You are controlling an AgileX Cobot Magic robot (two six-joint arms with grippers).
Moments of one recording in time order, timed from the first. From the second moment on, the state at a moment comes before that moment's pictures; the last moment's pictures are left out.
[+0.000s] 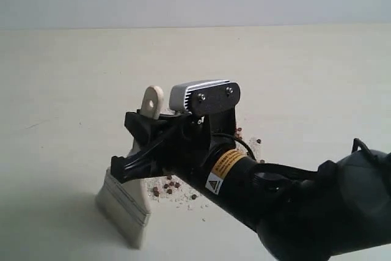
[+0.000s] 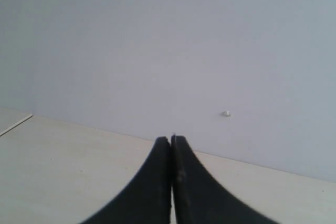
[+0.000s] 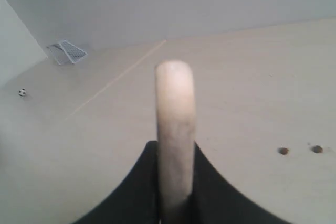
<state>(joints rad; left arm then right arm) -0.02 0.01 -0.03 1.47 0.05 -1.72 1.05 1.86 -0.56 0.24 -1.07 0.36</state>
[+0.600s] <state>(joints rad) -0.02 0.01 -0.03 1.47 0.05 -1.72 0.85 1.86 -0.63 0.25 -0.95 0.17</state>
